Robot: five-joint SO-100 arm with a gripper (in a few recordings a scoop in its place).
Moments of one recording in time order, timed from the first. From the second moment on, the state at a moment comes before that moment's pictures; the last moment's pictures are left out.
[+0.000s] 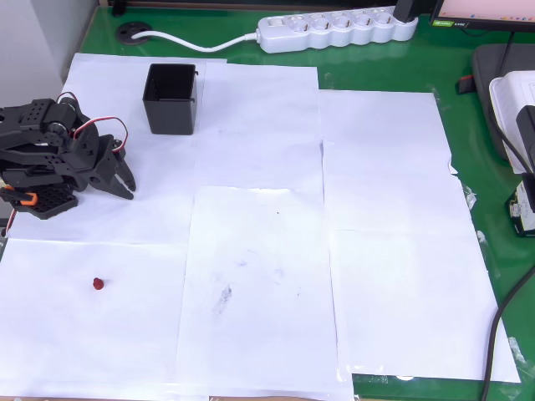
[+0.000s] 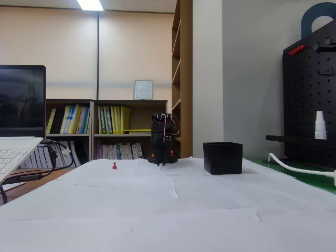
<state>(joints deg) 10.3 -10.0 5.4 81.5 -88.2</state>
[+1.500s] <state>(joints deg) 20.0 34.4 81.7 105.2 -78.8</state>
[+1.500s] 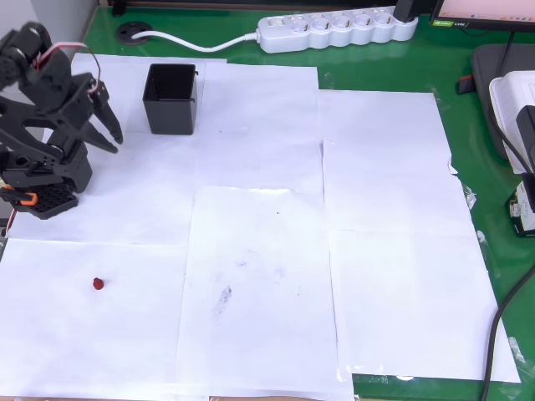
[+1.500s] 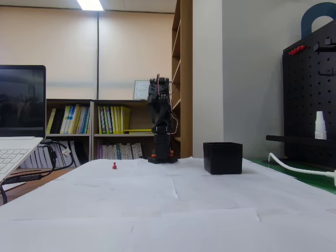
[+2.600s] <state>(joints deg) 49.8 98.6 138.8 105.2 -83.0</state>
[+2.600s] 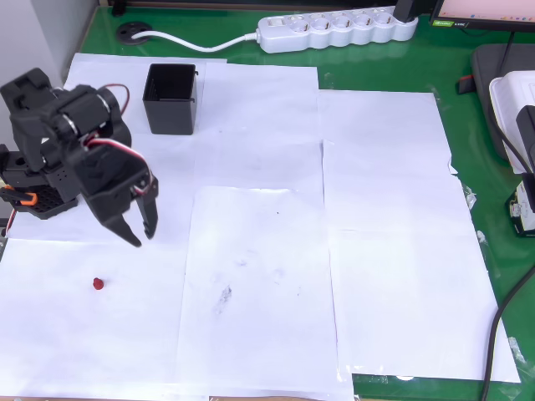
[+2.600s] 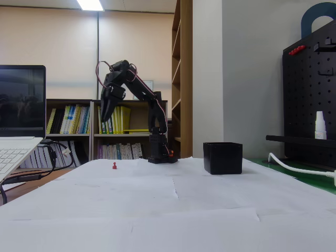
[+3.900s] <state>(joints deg) 52.4 106.3 117.5 105.4 -94.7</state>
